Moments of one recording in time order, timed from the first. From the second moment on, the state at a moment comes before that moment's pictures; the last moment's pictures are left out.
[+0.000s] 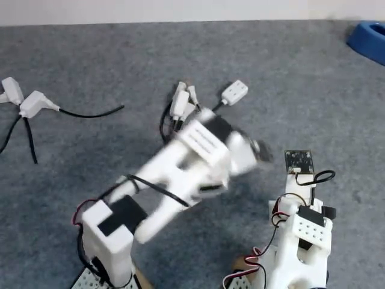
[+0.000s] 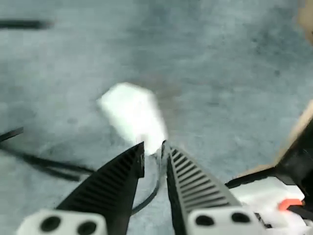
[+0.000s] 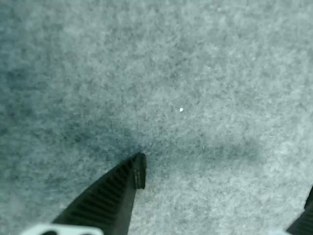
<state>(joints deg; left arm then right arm) 38.6 14.4 -3.7 99.7 -28.2 19.8 -50.1 82.3 42.9 25.4</state>
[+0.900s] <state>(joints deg) 29.6 14.3 8.4 87.8 -31.1 20.0 -50.1 82.3 42.9 26.6</state>
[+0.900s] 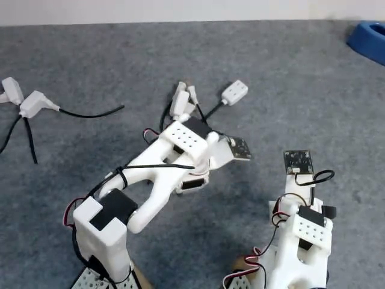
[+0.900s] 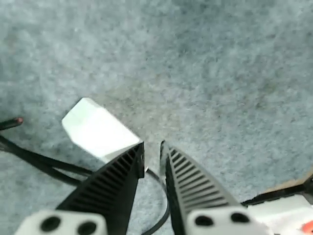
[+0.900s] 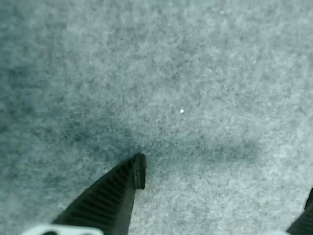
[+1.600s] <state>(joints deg) 13.3 15.3 5.7 87.2 -38.3 20.0 -50.1 82.3 42.9 26.6</state>
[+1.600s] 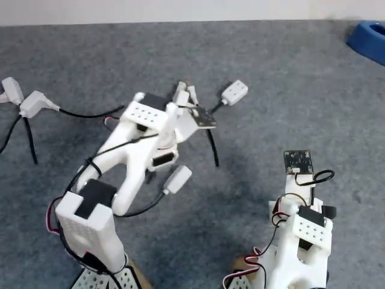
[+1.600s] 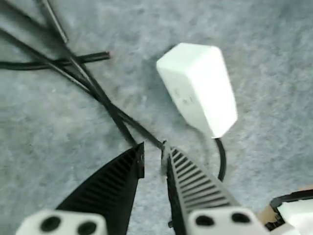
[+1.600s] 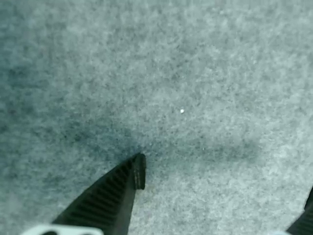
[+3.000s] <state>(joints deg) 19.6 19.4 2.2 86.4 -35.3 20.0 -50.1 82.3 42.9 26.6</state>
